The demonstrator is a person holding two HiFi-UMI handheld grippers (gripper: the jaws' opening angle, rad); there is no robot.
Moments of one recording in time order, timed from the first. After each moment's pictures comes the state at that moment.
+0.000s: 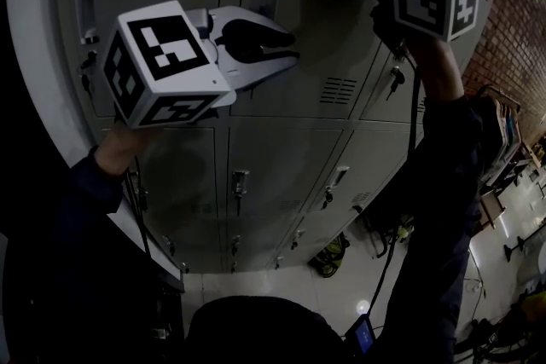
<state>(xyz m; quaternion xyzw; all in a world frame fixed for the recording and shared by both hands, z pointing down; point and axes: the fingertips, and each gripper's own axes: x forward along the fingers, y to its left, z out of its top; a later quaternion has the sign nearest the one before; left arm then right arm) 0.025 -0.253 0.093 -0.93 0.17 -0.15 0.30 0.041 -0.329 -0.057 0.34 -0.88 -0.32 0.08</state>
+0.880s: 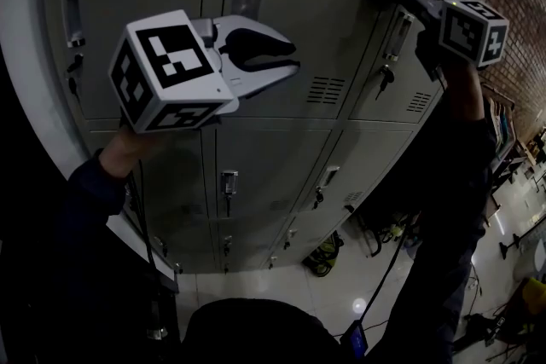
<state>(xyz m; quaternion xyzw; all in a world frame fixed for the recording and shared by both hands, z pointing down) 0.051 -0.257 0.105 -0.93 0.15 -0.14 0.29 0.175 -0.346 -0.057 0.44 -0.85 -0.28 0.06</state>
